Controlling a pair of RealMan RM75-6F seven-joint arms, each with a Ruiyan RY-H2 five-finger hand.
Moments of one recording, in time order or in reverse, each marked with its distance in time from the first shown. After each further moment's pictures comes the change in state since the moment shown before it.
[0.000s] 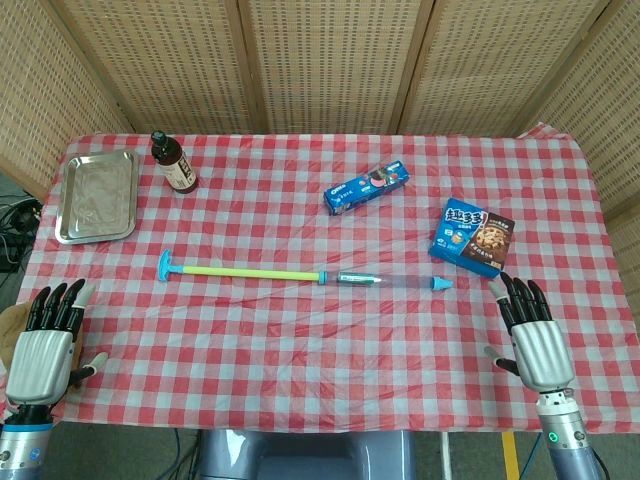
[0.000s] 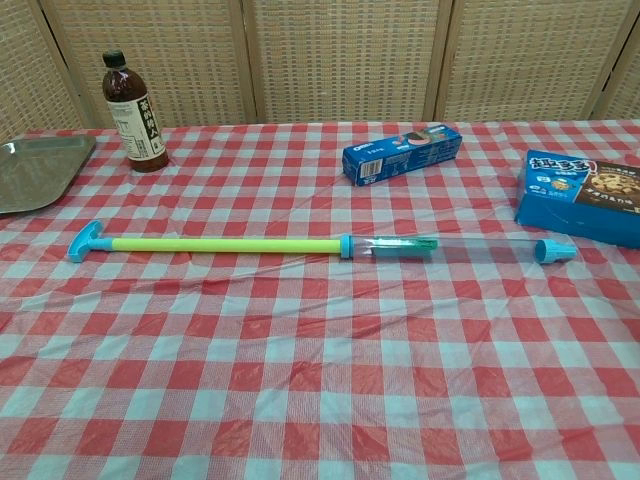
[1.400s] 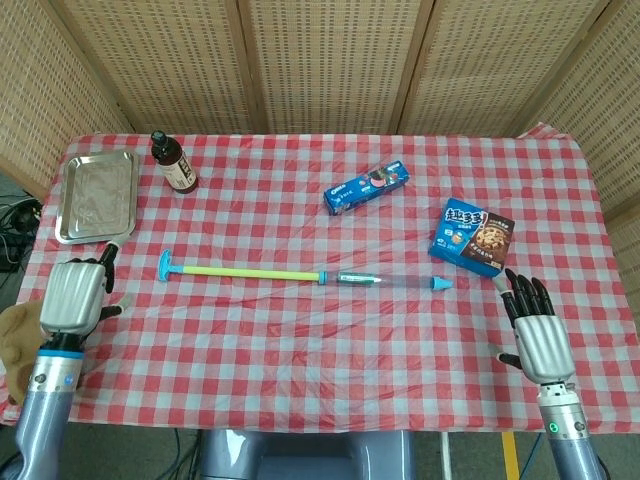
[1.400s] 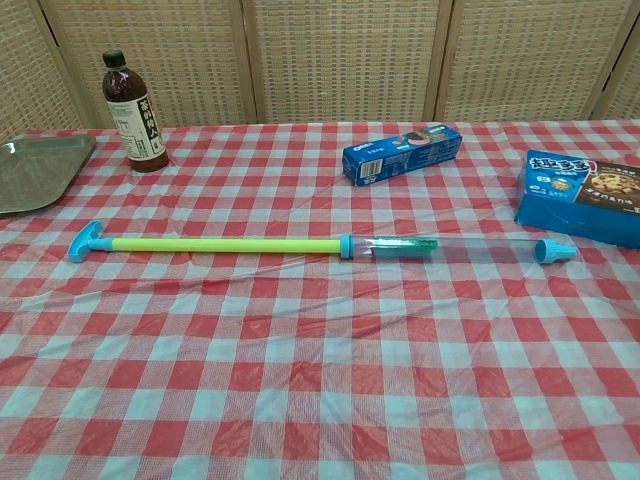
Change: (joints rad) left arm -0.217 0.039 -0.295 -0.157 -0.305 -0.290 0.226; right arm 0.003 0.008 0.044 -0.006 0.064 -0.093 0.000
